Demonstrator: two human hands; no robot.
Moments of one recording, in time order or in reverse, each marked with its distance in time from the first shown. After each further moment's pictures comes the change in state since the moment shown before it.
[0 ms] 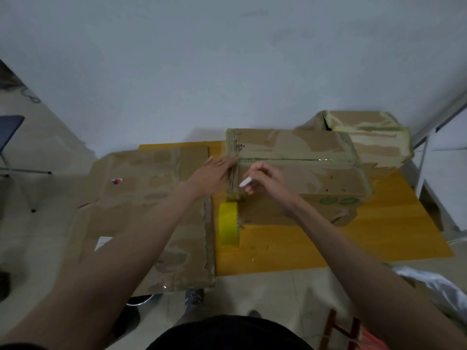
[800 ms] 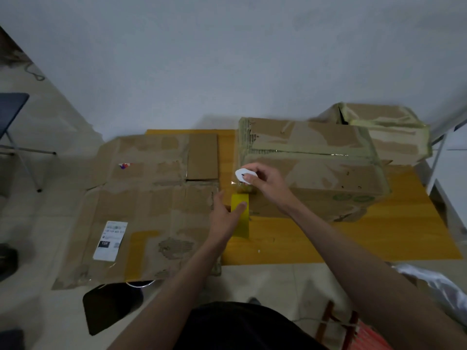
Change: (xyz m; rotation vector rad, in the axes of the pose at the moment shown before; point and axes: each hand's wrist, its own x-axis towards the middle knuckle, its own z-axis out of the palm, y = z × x) left_hand -0.092 0.081 0.076 -1.215 0.303 -0.811; right_hand 0.020 0.037 0.029 -0.249 -0.025 -0.134
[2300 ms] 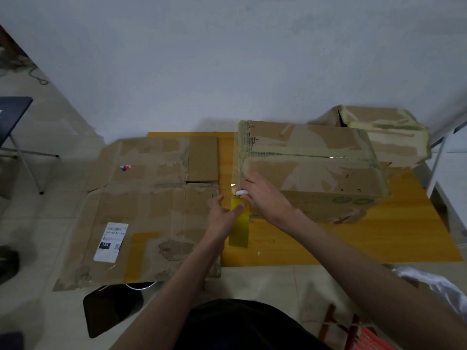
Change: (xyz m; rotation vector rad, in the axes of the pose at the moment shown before) left_hand -0.016 0.024 -0.005 -0.095 -0.009 -0.117; right_hand -0.019 -0.019 0.013 -0.986 -0.185 -0.321
